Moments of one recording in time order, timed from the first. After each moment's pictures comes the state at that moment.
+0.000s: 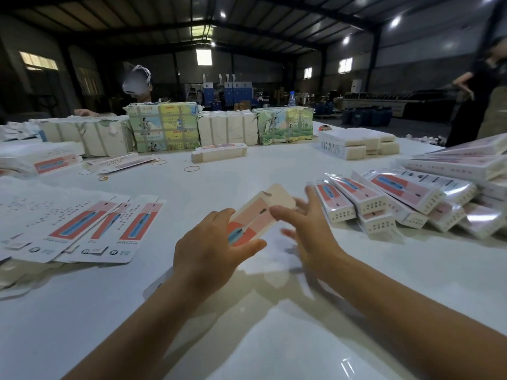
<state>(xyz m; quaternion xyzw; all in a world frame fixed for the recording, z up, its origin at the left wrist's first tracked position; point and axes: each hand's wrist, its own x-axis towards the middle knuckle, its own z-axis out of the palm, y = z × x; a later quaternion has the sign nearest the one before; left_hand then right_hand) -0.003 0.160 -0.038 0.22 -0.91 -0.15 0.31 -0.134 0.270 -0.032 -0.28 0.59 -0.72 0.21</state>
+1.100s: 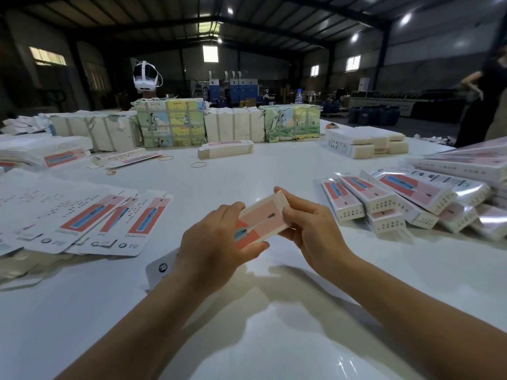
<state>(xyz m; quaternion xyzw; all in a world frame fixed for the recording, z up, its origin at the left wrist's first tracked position) 0.002 0.158 -0.040 0.17 -0.91 -0.05 0.37 -0.128 0.270 -0.029 -0.35 0.53 -0.73 0.27</state>
